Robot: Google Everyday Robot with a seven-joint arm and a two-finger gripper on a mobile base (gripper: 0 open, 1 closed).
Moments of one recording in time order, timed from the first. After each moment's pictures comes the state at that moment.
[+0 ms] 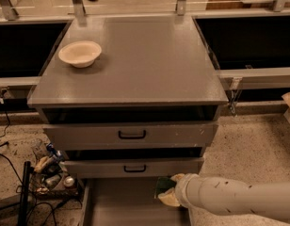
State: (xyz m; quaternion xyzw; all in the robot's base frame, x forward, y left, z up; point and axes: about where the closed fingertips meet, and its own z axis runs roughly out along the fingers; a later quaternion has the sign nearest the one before) arm 0.431 -0.094 0.520 -0.42 0.85 0.09 0.30
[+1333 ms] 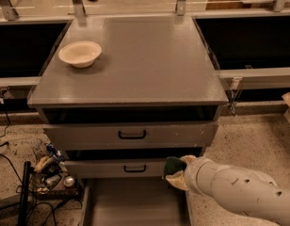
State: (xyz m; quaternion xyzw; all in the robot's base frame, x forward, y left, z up) arm 0.451 -0.119 0.621 -0.40 0.84 0.03 0.36
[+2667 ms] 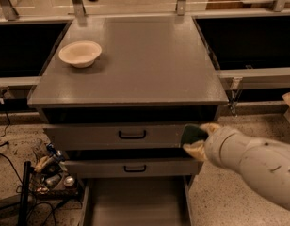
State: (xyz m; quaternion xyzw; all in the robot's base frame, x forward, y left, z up) arm 0.480 -0.163 0.745 -0.39 0.82 -0.05 0.42
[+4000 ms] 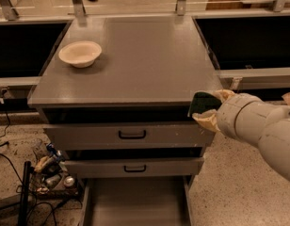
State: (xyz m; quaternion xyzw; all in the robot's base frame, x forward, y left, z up) arm 0.506 -0.176 0.855 -0.39 0.78 -0.11 0.48
